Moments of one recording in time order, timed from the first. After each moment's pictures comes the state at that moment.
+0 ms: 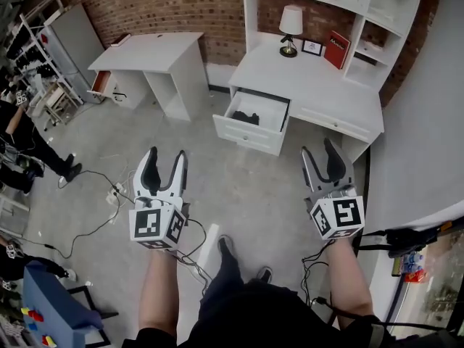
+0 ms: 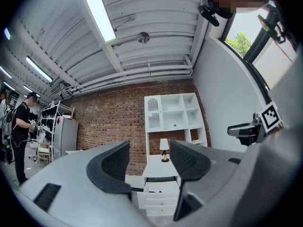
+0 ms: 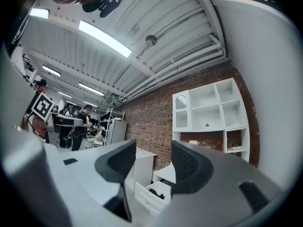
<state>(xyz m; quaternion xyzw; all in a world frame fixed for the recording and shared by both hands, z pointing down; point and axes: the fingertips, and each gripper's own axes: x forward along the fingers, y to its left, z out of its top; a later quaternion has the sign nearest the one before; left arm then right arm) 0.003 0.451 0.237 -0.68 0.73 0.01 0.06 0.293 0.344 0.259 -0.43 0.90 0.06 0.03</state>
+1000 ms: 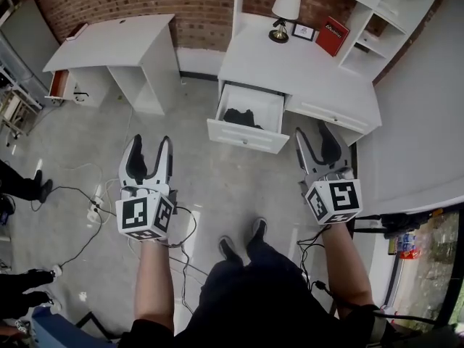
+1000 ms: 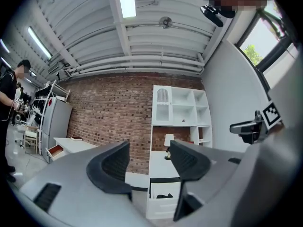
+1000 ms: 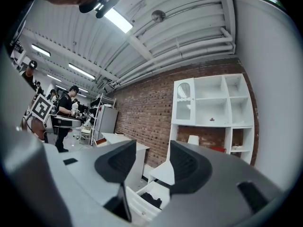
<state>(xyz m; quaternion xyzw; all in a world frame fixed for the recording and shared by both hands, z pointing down) -0.196 0.276 0.293 -0.72 0.70 0.04 0.00 0.116 0.203 0.279 -0.48 0.87 0.06 -0.04</state>
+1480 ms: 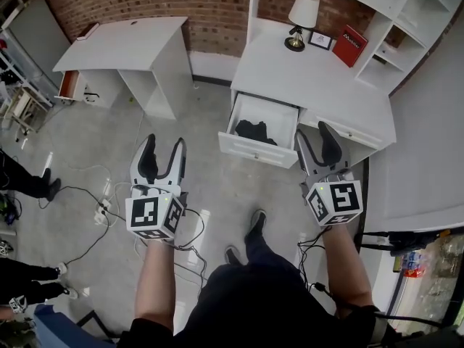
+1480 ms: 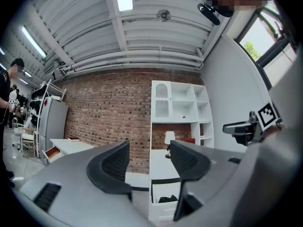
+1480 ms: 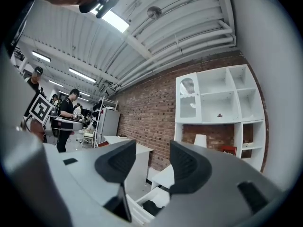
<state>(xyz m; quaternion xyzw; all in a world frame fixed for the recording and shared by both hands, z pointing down) -0.196 0.210 0.303 -0.73 0.69 0.01 -0.01 0.087 0.130 0.295 -0.46 0.88 0.05 -0.03</state>
